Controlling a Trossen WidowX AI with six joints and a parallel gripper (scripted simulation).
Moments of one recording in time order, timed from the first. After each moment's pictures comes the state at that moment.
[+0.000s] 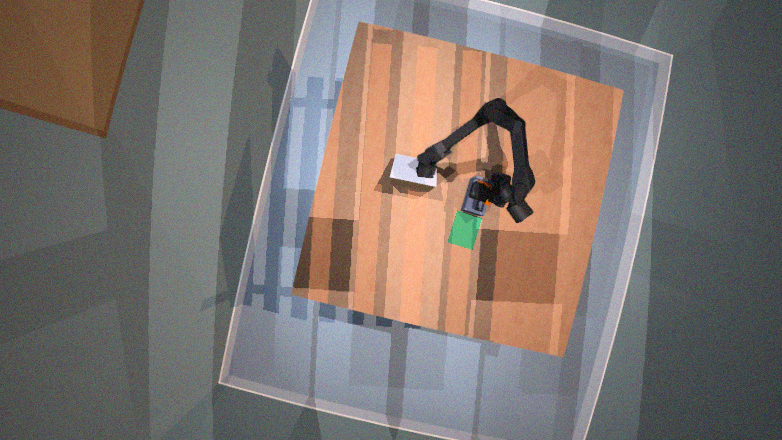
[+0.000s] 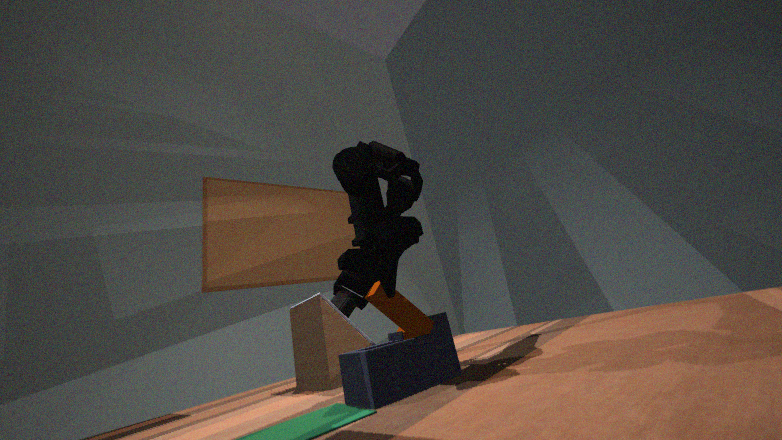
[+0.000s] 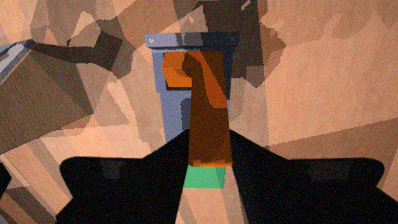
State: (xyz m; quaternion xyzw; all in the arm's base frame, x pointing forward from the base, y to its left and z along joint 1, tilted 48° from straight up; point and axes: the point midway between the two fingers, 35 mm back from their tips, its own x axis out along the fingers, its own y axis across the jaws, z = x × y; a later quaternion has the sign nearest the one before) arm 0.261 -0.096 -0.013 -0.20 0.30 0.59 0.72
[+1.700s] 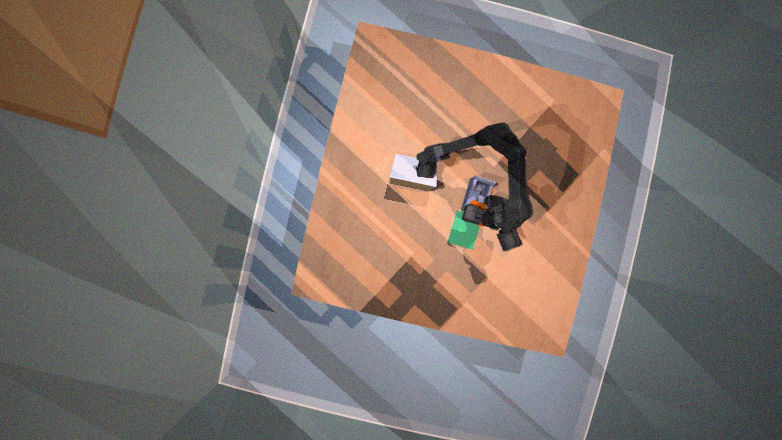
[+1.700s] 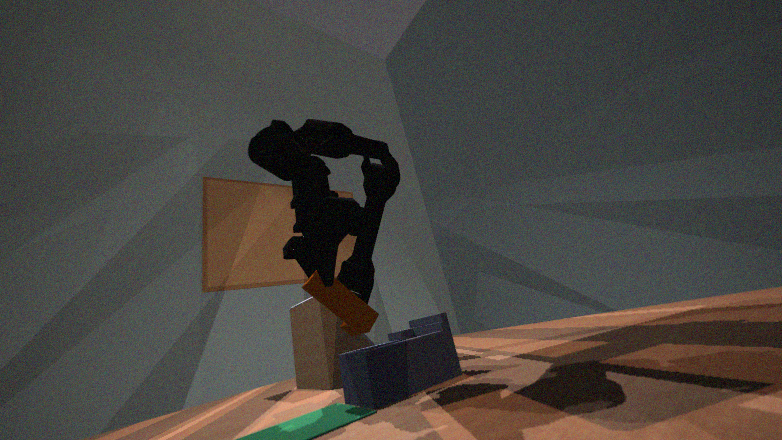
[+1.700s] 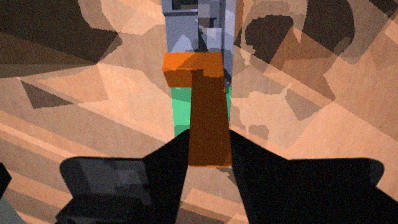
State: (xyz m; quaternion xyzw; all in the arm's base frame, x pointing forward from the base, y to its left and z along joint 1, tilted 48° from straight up) arm 0.232 -0.175 -0.060 -0.21 0.30 0.59 0.72
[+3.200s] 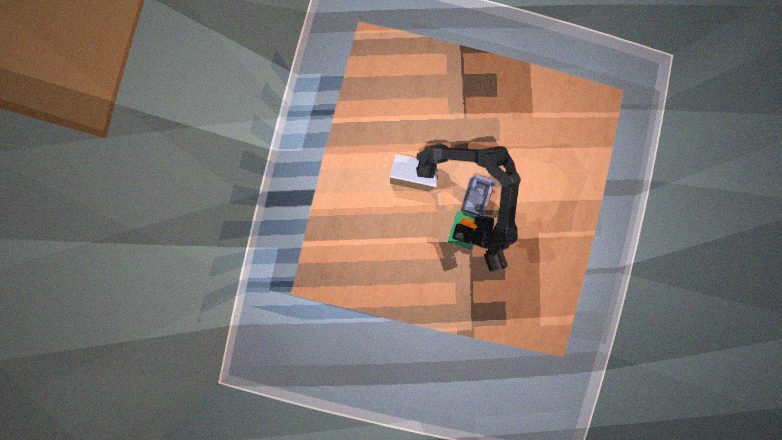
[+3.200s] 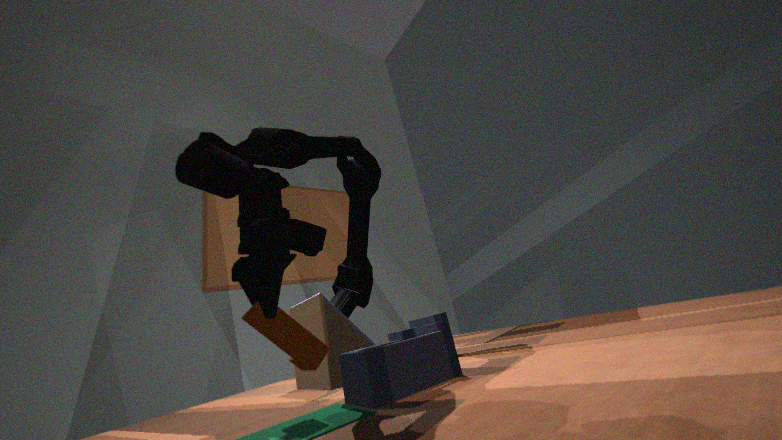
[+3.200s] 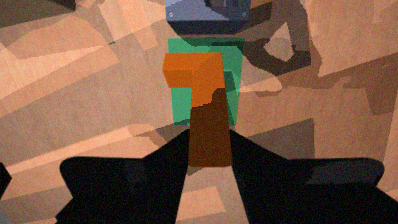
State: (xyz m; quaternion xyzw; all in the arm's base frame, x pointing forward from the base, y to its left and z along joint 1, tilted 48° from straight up) arm 0.215 -0.203 -0.134 -0.21 0.30 0.59 0.72
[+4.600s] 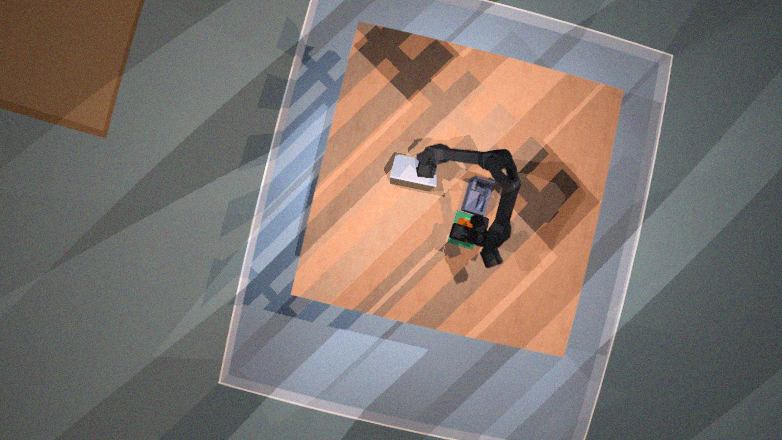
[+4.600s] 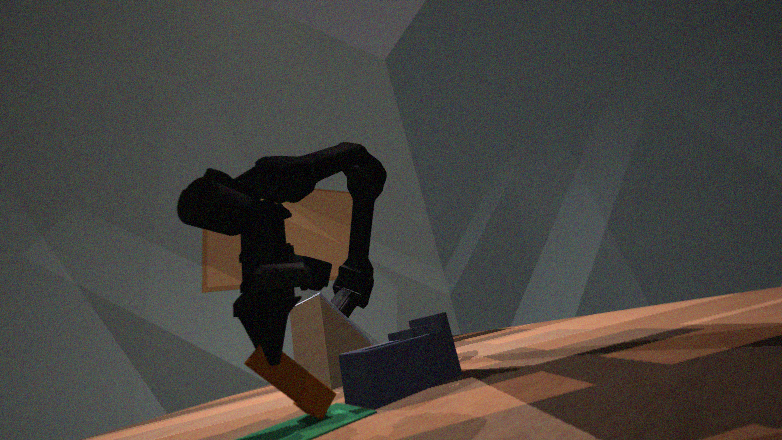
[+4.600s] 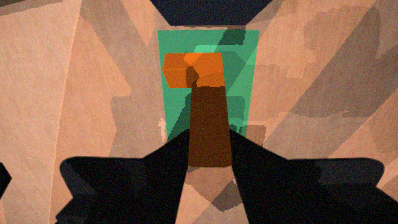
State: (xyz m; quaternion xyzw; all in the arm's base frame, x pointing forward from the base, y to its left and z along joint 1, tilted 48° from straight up) arm 0.221 -0.164 -0.169 -0.21 0.30 0.59 0.72
